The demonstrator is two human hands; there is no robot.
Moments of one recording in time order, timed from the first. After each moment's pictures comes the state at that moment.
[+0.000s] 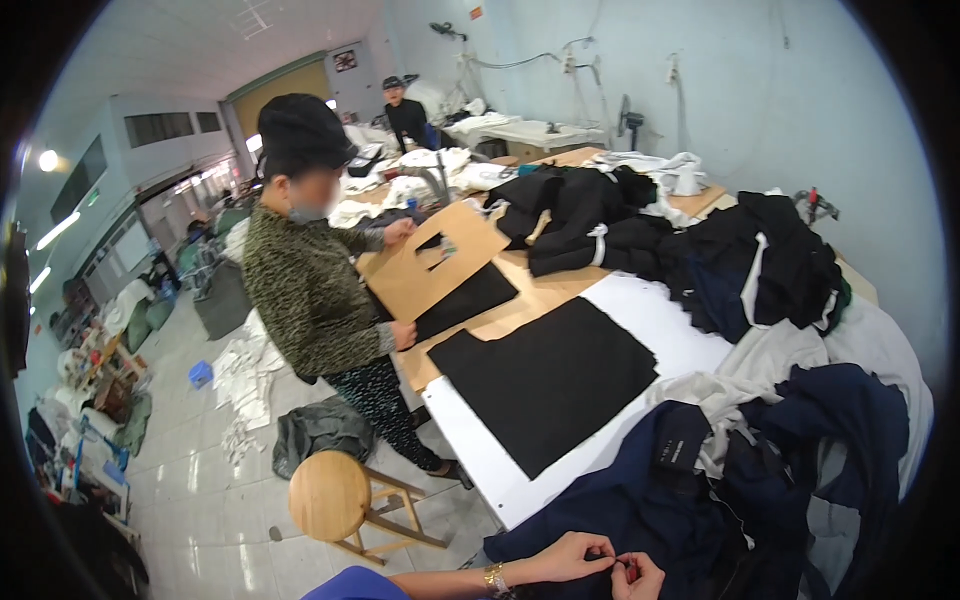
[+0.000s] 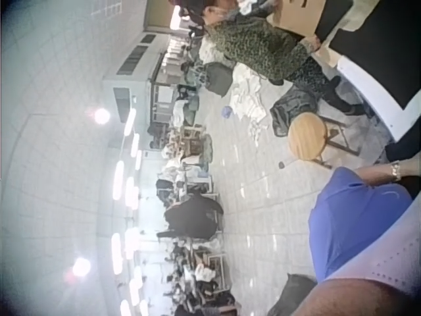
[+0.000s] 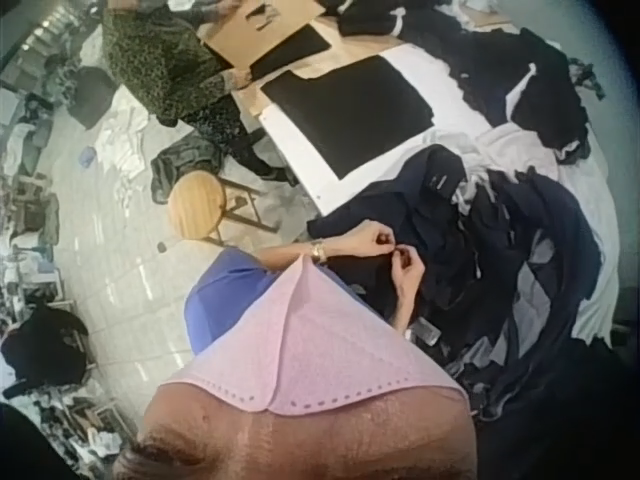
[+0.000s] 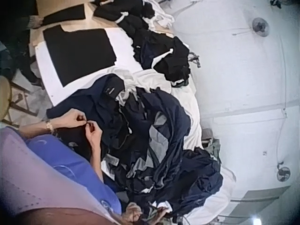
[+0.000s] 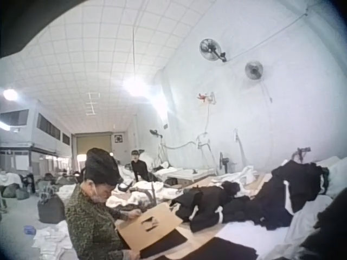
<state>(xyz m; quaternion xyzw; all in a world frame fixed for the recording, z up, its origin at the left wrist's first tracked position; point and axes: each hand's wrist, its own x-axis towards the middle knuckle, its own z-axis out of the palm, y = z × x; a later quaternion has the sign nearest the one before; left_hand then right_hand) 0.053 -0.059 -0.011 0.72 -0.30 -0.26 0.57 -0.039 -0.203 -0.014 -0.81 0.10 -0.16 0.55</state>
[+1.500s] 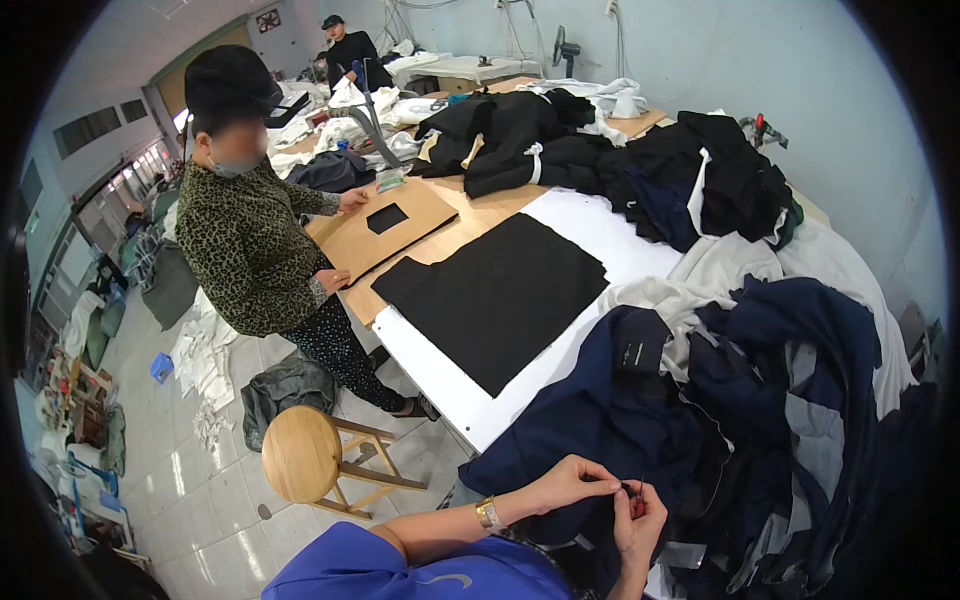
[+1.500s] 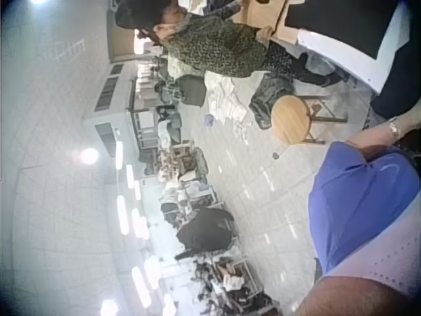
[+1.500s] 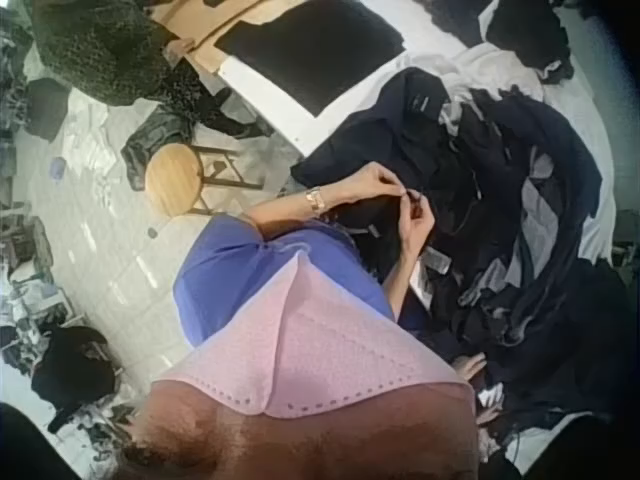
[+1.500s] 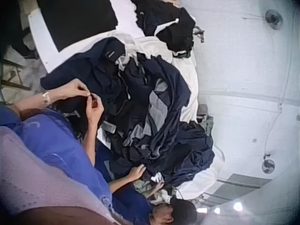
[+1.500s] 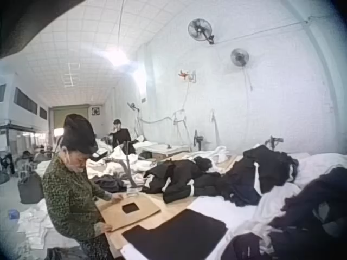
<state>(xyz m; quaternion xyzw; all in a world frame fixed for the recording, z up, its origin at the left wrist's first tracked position) 0.034 -0.082 -0.019 0.54 -0.22 -0.45 0.68 -0.075 -0.194 0.011 -0.76 0.23 -0.21 0.57</state>
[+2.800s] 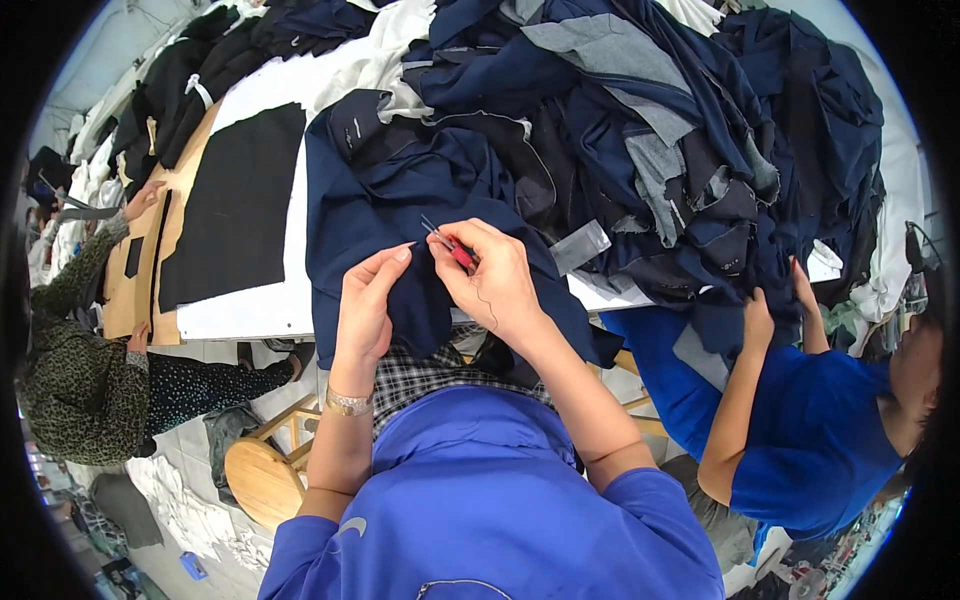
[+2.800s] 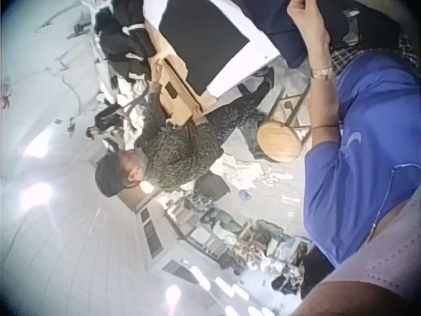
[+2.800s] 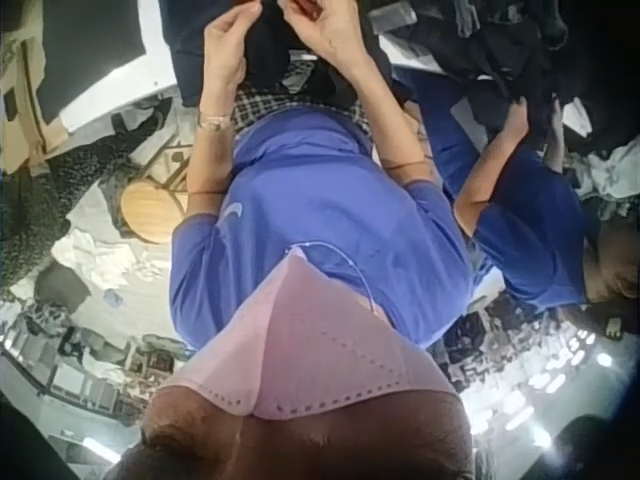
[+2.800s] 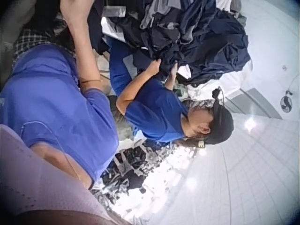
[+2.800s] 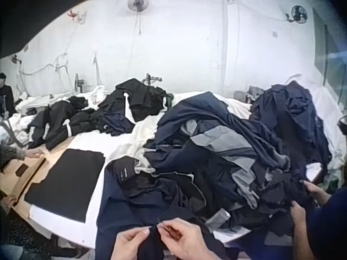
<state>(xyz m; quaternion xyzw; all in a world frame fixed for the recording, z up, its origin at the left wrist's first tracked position) 0.004 -0.067 0.000 0.51 -0.17 -0.42 0.73 -0.106 -0.170 0.026 -0.78 0.23 -0.38 0.45</state>
